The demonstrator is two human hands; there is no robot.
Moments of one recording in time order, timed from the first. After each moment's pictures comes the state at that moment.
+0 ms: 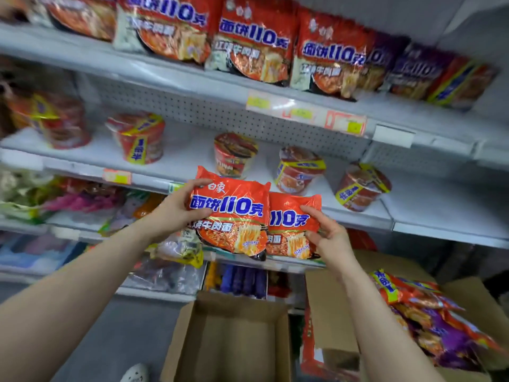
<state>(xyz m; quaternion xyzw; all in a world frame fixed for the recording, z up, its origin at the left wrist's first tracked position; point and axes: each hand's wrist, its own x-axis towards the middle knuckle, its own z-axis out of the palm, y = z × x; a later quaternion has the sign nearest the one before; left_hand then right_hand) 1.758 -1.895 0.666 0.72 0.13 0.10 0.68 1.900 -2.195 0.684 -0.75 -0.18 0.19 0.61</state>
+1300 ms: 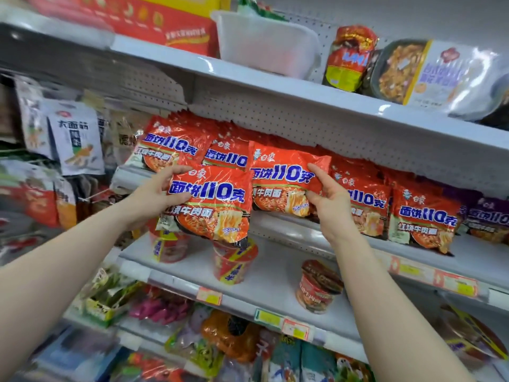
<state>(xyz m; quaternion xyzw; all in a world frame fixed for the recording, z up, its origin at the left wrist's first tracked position) 1.644 -1.589 0.872 0.74 0.14 0.31 0.58 1.875 -1.843 0.921 -0.63 -0.37 0.05 0.69</state>
